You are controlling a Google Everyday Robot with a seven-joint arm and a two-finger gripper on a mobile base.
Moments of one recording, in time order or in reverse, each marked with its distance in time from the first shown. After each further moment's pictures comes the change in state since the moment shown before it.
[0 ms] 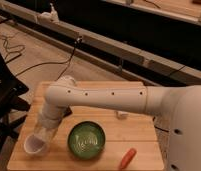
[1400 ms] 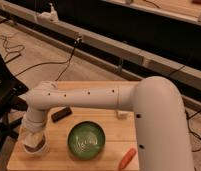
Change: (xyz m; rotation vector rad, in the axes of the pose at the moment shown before) arm 0.003 -0.030 0.057 -0.048 -0.064 0.015
